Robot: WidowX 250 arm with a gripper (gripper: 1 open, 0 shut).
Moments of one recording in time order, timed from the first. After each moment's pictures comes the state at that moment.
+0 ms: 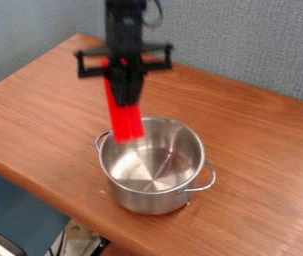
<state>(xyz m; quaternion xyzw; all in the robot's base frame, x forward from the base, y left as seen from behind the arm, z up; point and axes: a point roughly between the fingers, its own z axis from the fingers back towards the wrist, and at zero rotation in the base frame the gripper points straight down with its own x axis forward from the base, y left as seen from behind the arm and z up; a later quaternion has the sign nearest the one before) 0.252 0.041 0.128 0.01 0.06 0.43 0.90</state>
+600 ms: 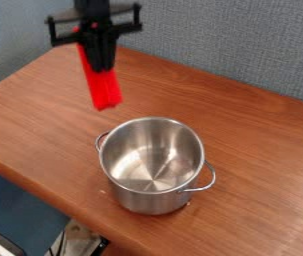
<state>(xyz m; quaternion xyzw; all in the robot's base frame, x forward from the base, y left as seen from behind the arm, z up) 0.265 0.072 0.133 0.00 0.02 0.45 0.89</state>
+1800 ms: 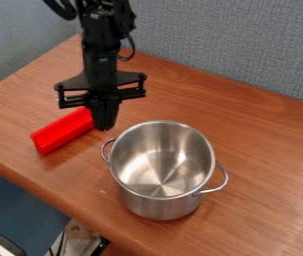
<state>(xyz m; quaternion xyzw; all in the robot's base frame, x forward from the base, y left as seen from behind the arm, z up) 0.245 0.060 0.072 0.04 0.01 0.43 0.90</state>
